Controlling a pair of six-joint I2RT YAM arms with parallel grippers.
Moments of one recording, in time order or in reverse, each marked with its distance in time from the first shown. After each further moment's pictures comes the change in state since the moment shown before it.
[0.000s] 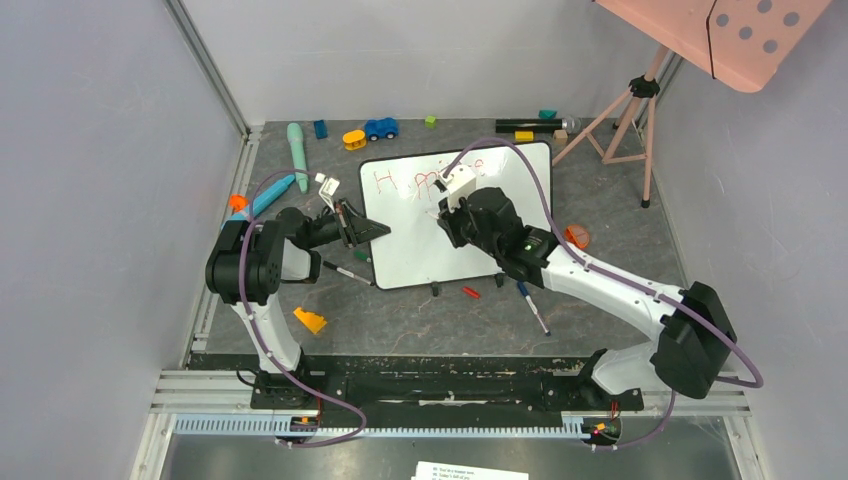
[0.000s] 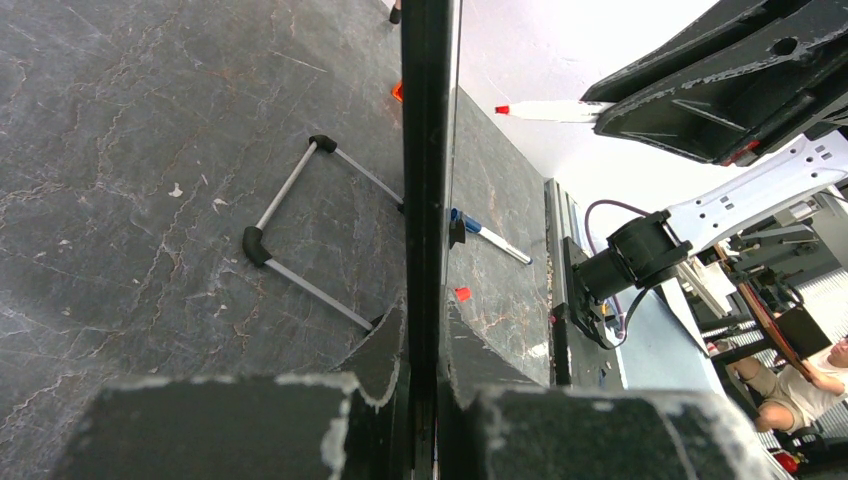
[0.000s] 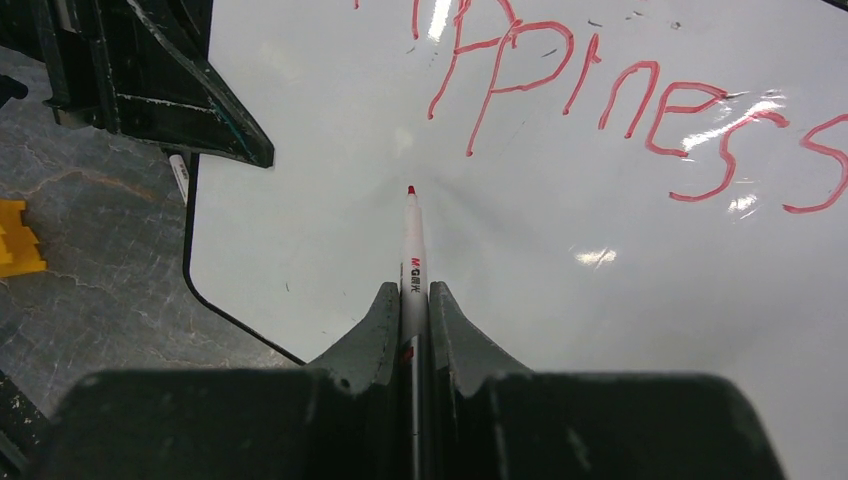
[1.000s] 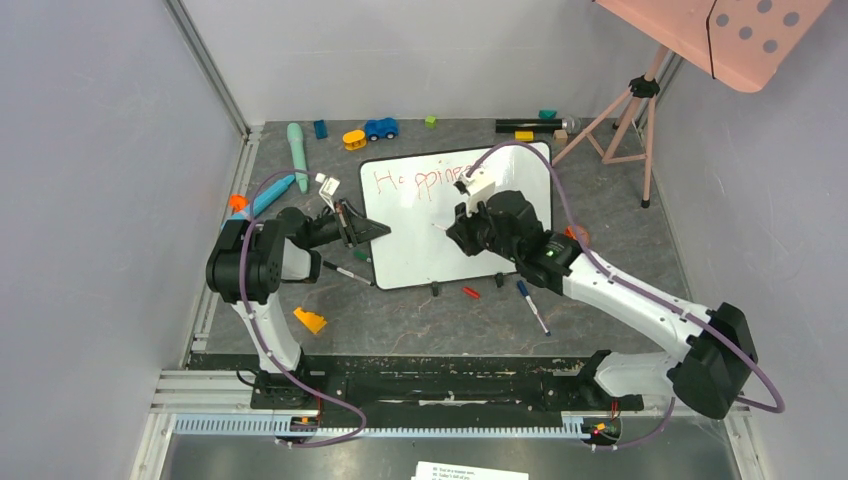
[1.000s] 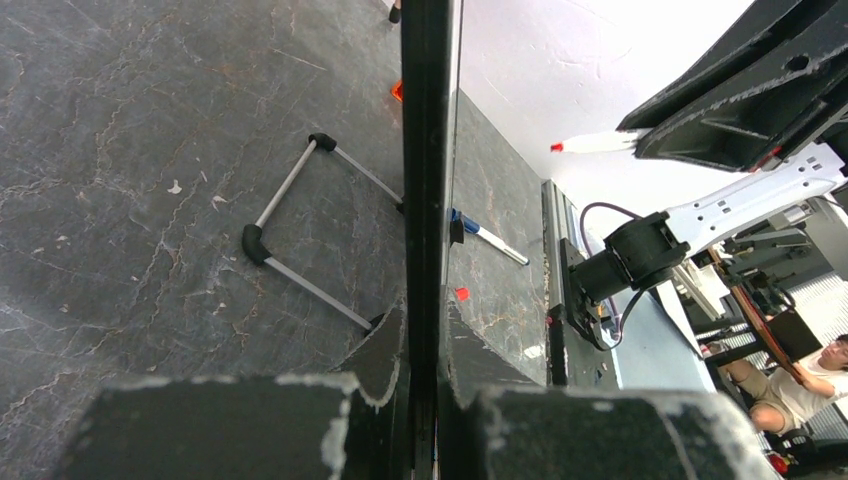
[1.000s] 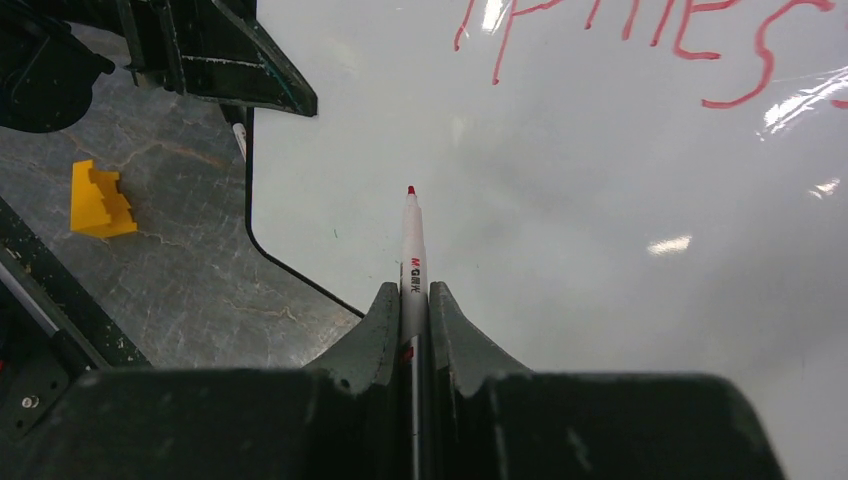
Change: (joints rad) left arm 0.000 0.013 0.008 0.000 0.001 -0.015; right arm -0.051 -0.126 -0.050 -0.103 -0.118 0.131
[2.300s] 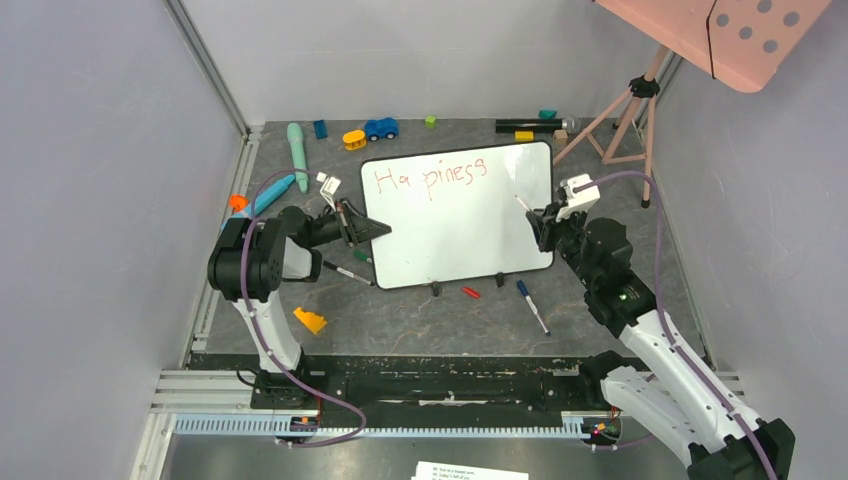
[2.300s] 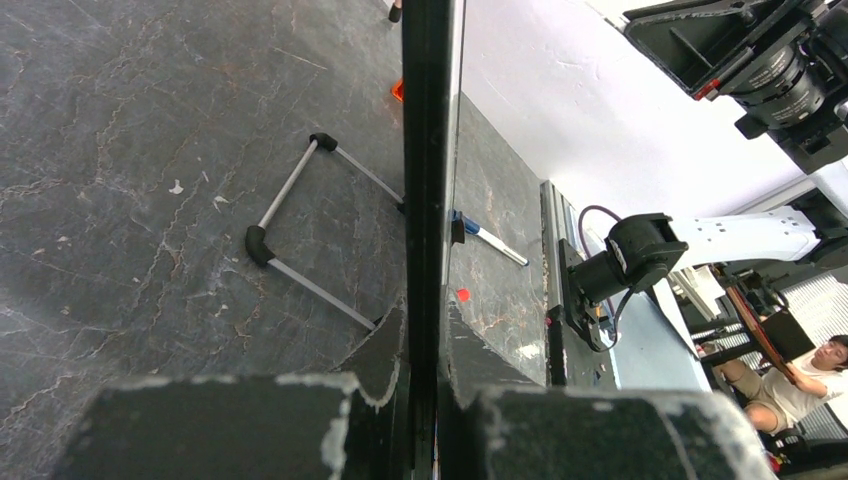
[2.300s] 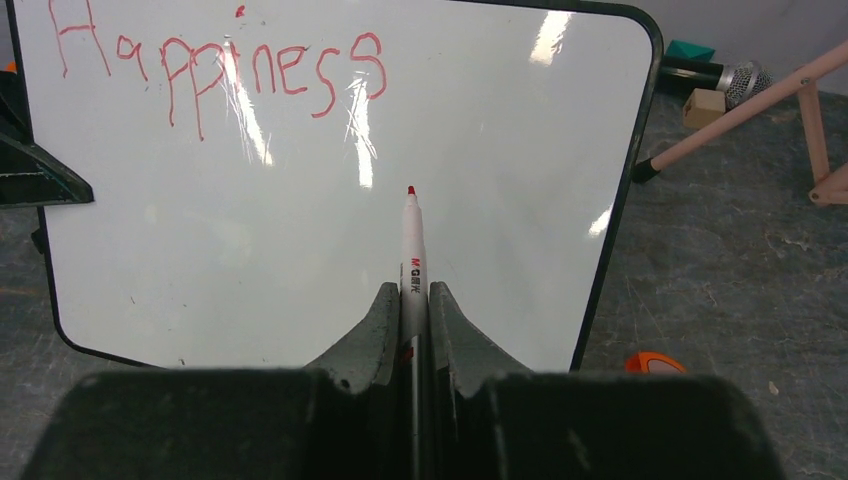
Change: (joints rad) left arm -0.009 0.013 0.010 0.002 -0.003 -0.004; right arm -0.361 -0.474 -0.353 0.158 -0.002 -0.114
